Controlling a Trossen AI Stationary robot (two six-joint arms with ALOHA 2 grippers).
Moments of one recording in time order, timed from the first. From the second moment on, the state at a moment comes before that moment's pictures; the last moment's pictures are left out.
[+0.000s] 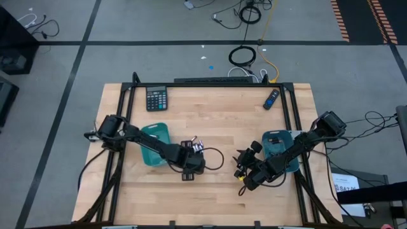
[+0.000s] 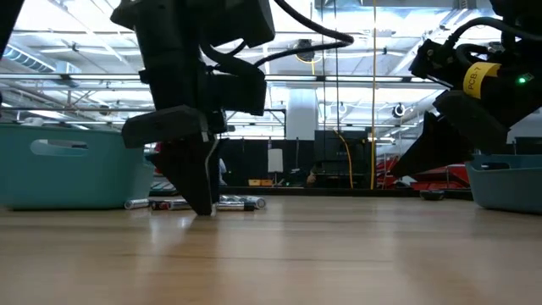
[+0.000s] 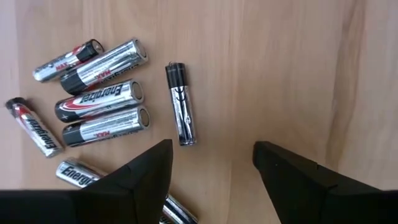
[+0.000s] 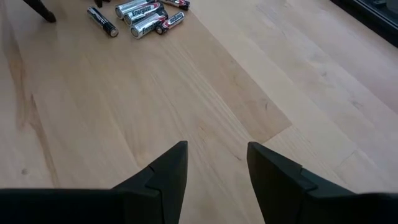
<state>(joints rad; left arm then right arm) -0.28 1.97 1.24 -0.62 -0.22 -0.28 0.59 1.66 0.72 -0.26 0.89 0.93</state>
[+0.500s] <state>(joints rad) -0.13 1.97 1.24 -0.54 -0.05 -0.29 0.59 1.66 0.72 -0.26 0.89 0.92</state>
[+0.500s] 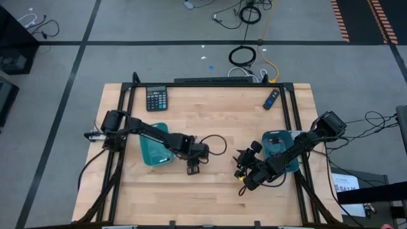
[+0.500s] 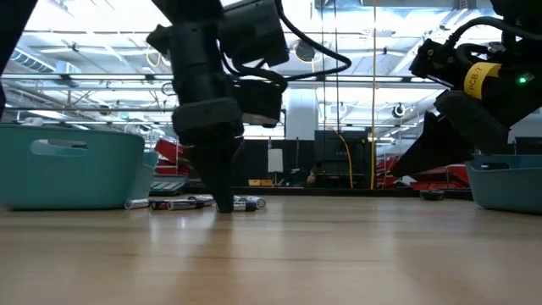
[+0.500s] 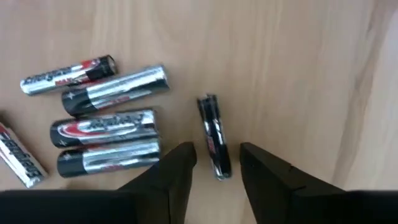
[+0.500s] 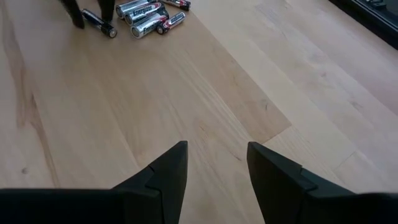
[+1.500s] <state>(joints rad) -0.23 1.62 1.29 -1.13 -0.21 -0.49 0.58 1.66 0.72 -0.26 0.91 0.91</state>
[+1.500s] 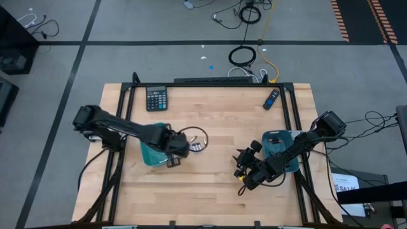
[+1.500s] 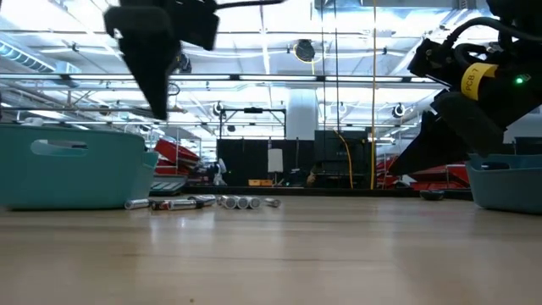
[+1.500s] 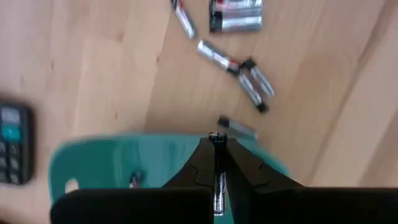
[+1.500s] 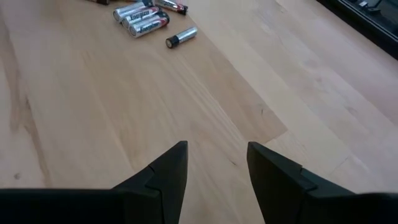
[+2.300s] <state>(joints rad) -0.25 1.49 1.12 -0.82 -0.27 -0.64 0.59 1.66 0.72 -0.26 0.89 0.92</state>
